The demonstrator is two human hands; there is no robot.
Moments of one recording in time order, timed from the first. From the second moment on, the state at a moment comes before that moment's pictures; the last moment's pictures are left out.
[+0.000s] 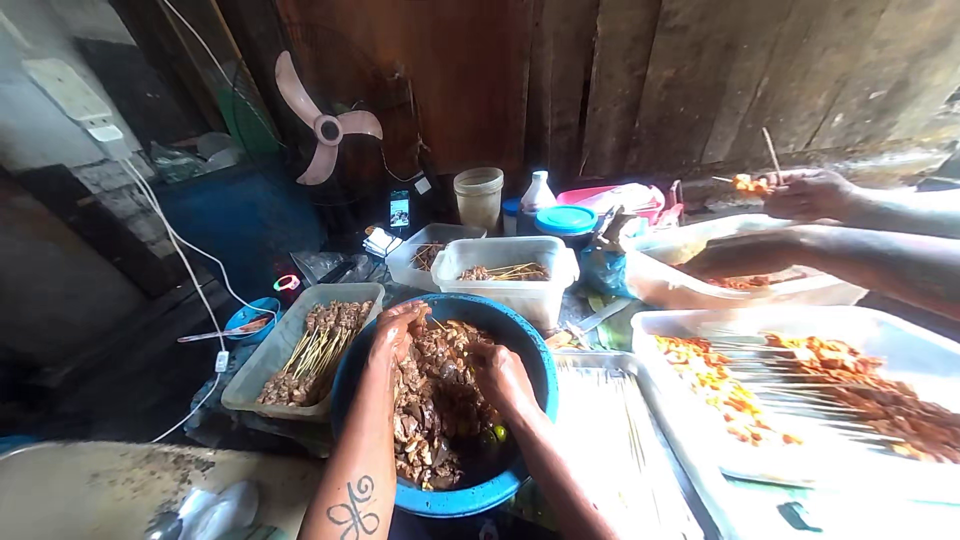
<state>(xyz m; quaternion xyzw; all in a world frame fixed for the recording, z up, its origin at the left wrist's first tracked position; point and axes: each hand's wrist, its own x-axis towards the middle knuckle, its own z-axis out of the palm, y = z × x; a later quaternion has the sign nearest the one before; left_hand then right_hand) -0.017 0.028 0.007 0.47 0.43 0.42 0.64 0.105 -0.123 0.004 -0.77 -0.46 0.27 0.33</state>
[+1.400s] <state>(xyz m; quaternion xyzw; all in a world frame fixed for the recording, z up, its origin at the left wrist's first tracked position) -0.016 0.018 0.026 0.72 0.41 0.29 0.49 0.098 -0.112 0.005 -0.75 -0.45 0.23 0.43</state>
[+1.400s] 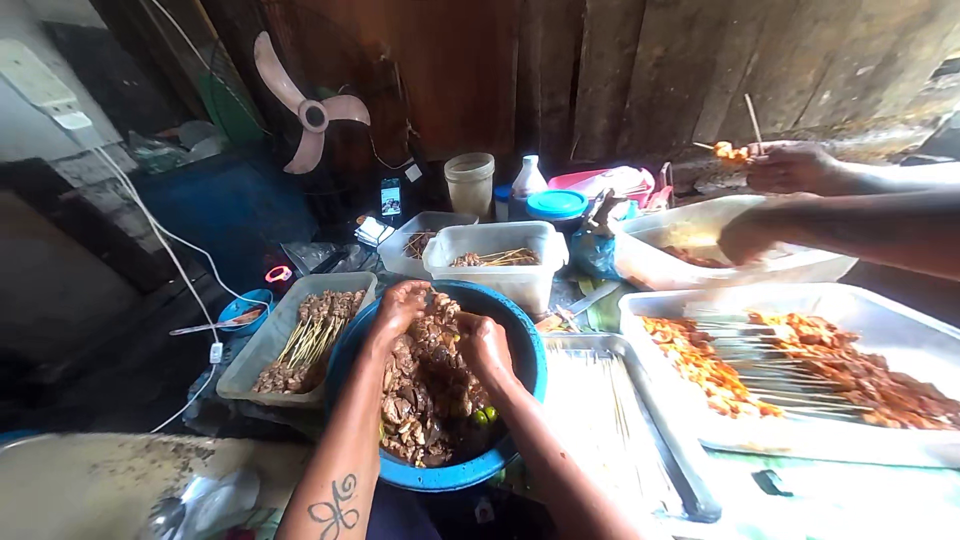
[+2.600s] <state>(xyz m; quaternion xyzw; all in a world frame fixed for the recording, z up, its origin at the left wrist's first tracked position) -0.052 -0.002 0.037 0.50 0.46 0.39 0.62 0.083 -0.135 0.008 -0.71 -0.51 0.29 0.38</state>
